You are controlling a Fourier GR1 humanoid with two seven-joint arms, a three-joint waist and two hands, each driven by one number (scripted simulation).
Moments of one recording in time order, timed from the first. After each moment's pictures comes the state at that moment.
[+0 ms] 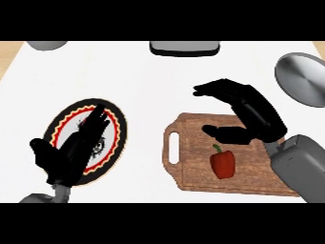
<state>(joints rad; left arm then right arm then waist) -0.05 0.32 -0.37 -1.62 0.38 0.22 0.14 -0.53 -0.55 0.58 -1.49 0.26 -0.23 -0.14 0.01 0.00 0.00</state>
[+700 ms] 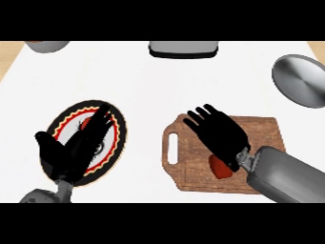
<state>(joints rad) -0.08 0.30 -0.35 -1.57 0.42 0.17 0.15 -0.69 -0.57 0.98 -1.50 0.72 0.27 0.37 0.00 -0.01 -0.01</state>
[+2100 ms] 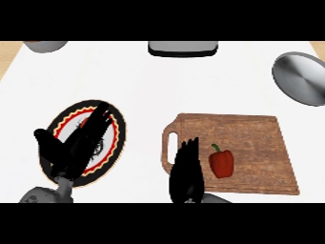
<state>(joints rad) -0.08 0.26 -0.30 -1.55 0.39 0.12 0.15 -0.50 -0.19 1.09 -1.43 1.02 0.86 0.91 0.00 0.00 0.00</state>
